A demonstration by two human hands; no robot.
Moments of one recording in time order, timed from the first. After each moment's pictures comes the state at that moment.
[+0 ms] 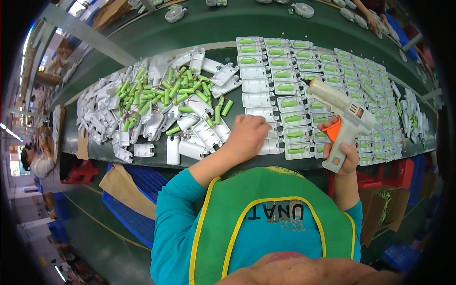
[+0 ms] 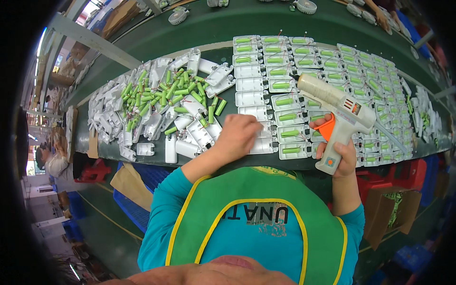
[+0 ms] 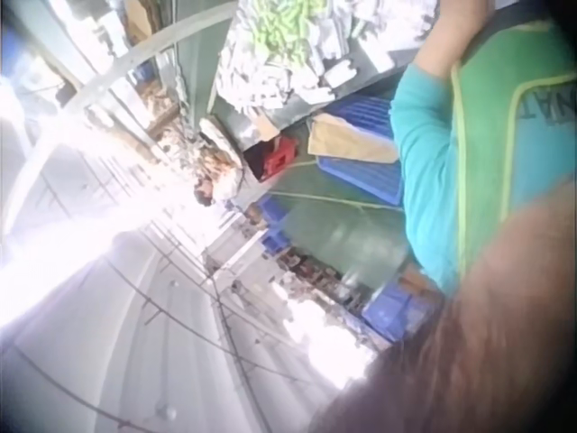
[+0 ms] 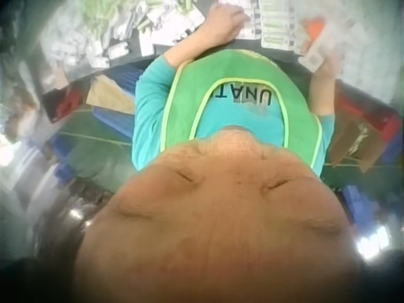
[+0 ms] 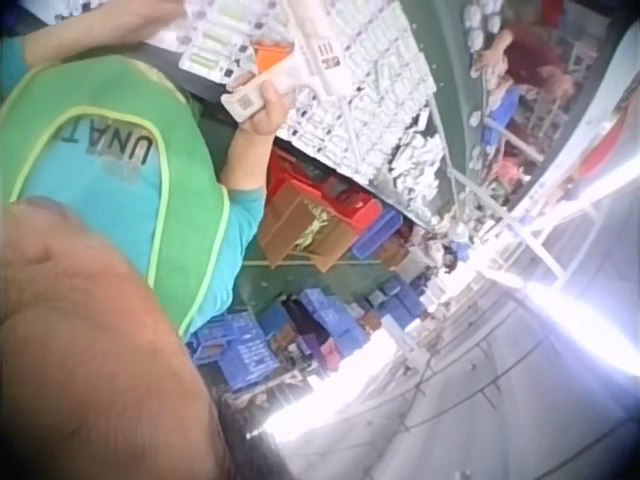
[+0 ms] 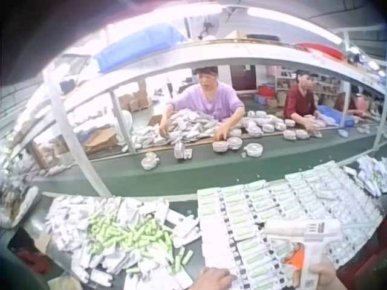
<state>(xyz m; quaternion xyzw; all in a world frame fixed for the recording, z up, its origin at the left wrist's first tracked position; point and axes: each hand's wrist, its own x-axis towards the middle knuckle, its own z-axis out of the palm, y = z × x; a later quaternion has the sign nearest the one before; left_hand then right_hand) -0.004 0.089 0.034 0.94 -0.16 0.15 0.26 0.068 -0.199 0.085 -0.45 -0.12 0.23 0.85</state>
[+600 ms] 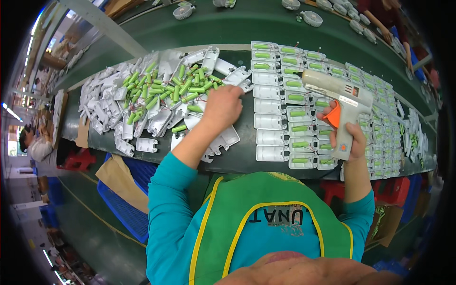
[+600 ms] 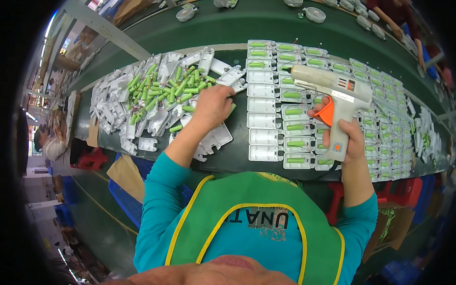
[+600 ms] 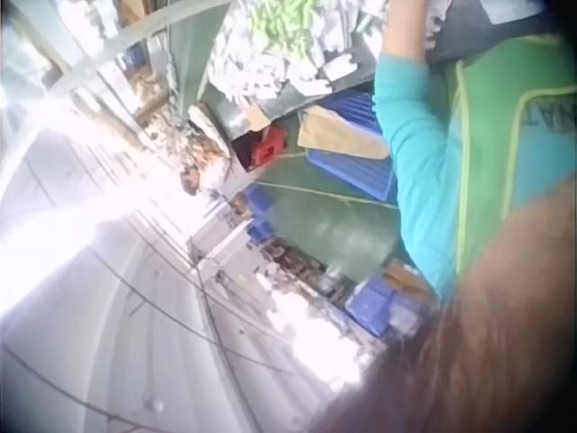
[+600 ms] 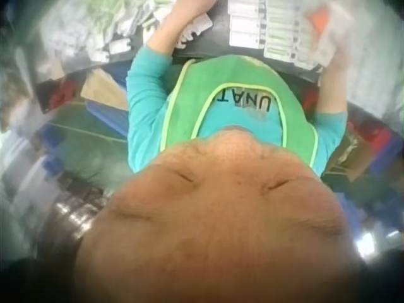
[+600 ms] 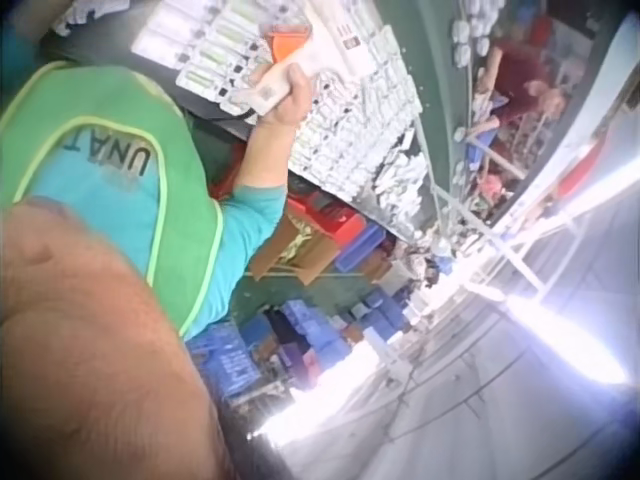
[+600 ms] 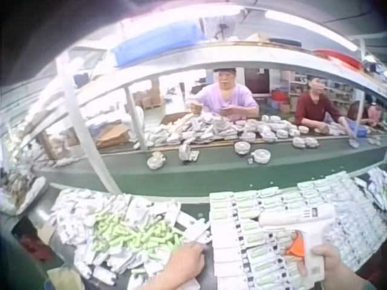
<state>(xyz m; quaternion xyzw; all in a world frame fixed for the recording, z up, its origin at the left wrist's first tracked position) 0.037 0.176 0.056 0.97 0.01 0.15 0.19 0.130 -0.159 0.116 -0.46 -0.16 0.32 0.81</state>
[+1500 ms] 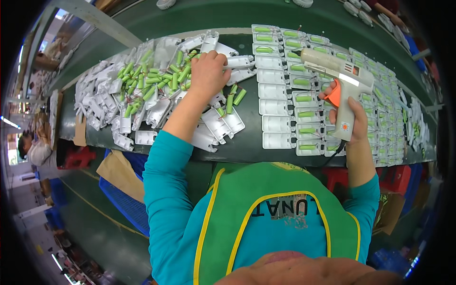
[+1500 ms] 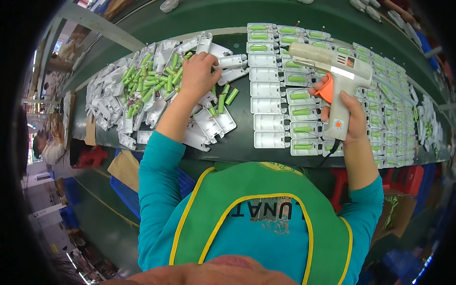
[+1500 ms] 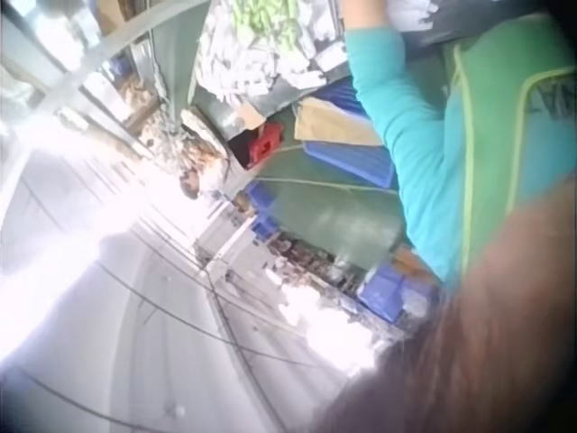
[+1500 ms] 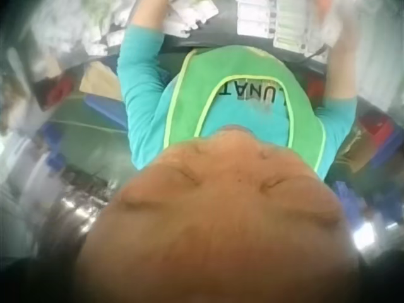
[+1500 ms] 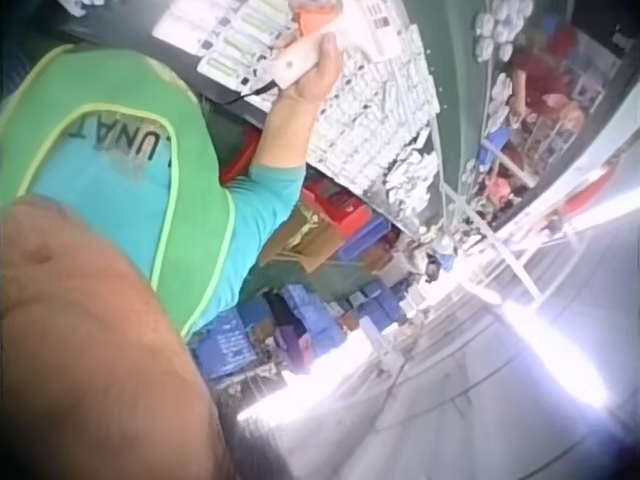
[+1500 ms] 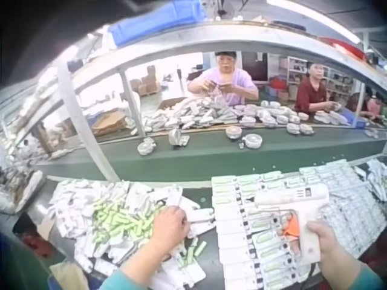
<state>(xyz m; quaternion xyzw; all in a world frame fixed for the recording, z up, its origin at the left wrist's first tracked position) 0.063 0.227 0.048 0.97 0.04 0.22 0.07 0.133 -0.137 0.106 -0.48 -0.16 0.31 0.81</state>
